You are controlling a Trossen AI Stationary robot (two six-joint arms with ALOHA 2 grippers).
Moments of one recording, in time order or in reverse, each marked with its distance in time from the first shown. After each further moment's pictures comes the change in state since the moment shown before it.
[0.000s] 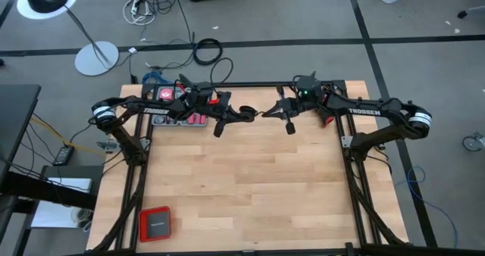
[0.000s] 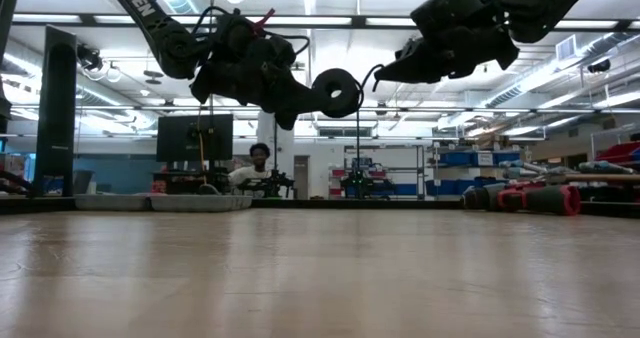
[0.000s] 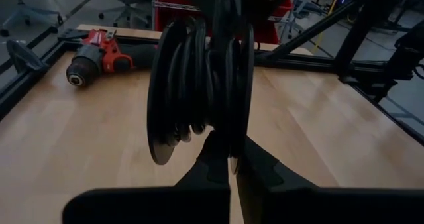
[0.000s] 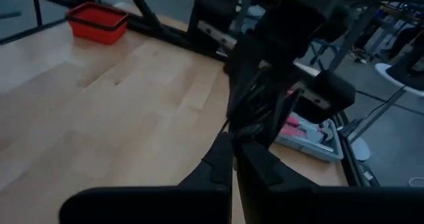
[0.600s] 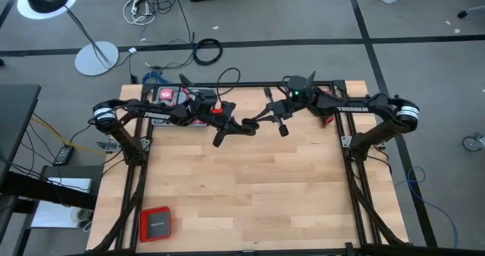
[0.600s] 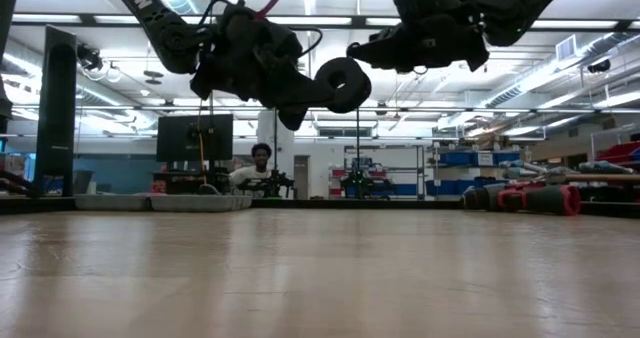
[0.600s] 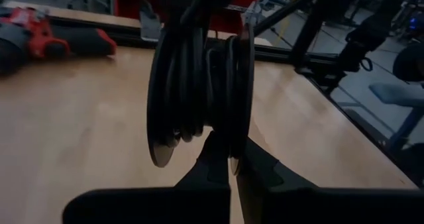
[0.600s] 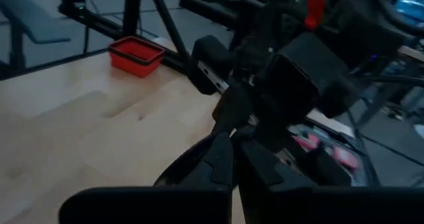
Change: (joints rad) left arm -0.109 0.000 0.000 -0.027 0.039 -0.057; right arm 0.065 0.147 0.101 0.150 -0.130 -0.009
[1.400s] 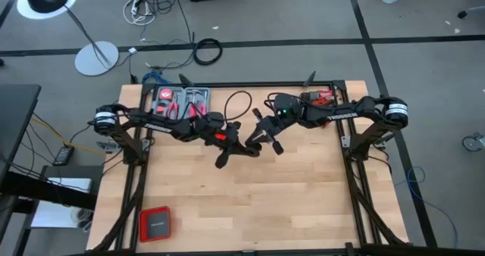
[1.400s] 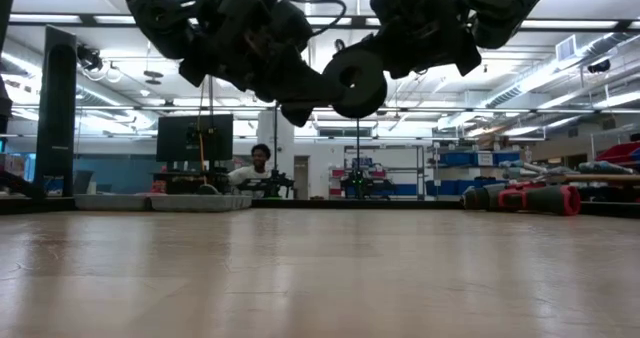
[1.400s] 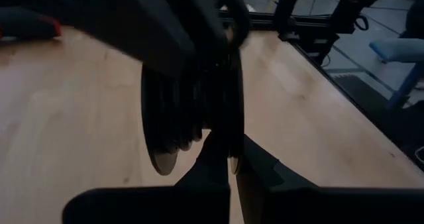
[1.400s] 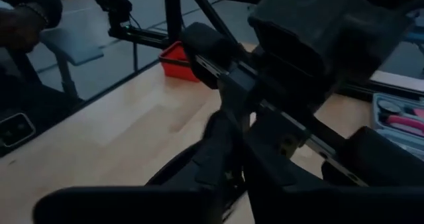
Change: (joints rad) left arm -0.241 0.002 -0.002 -0.047 -0.217 0.027; right arm 0.186 0.115 0.017 0.006 0.052 0.244
